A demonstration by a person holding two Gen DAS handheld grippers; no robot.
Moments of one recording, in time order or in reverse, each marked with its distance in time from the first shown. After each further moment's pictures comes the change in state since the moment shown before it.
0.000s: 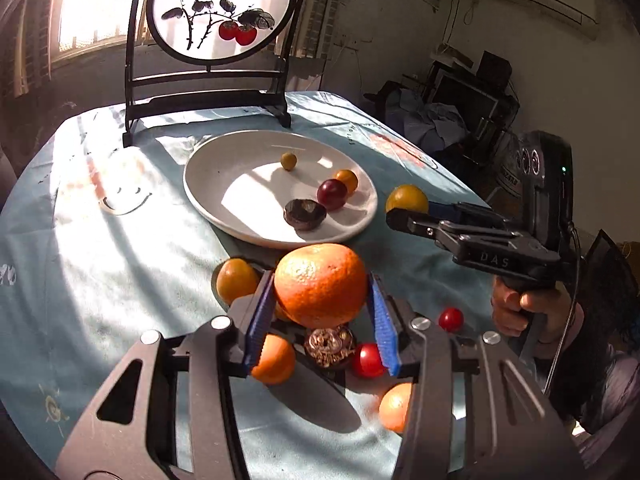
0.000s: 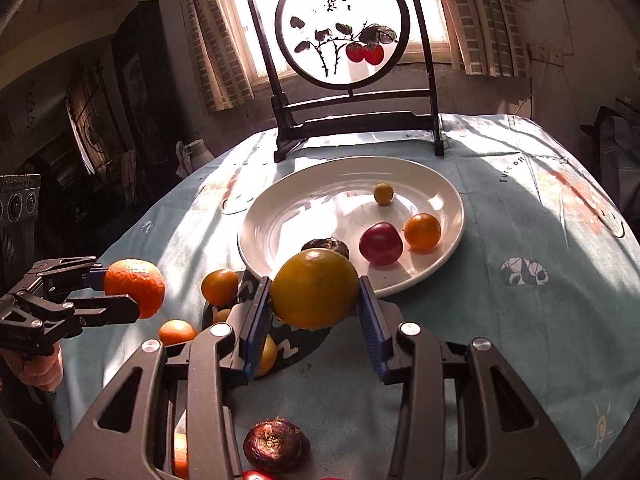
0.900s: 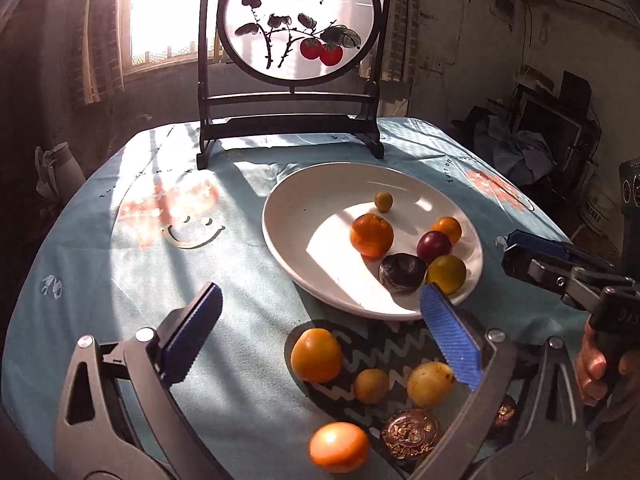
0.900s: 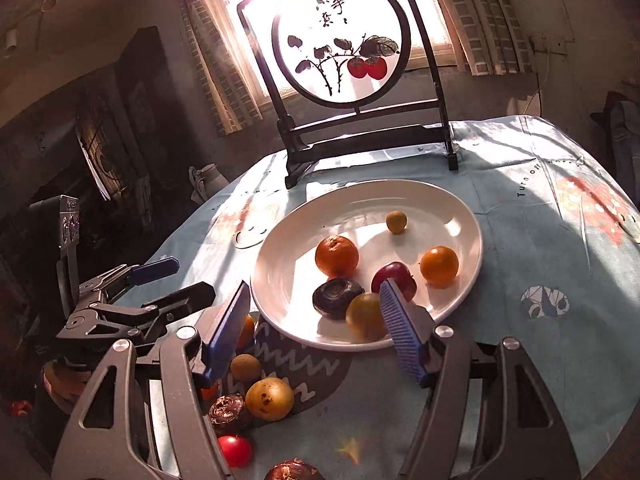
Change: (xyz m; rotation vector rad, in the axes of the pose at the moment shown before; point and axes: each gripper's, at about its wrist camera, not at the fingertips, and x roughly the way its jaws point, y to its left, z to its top) left arm 0.029 0.021 0.014 -0.066 -0.068 0.306; right arm 0.005 -0.006 0.014 0.069 -0.020 0.087
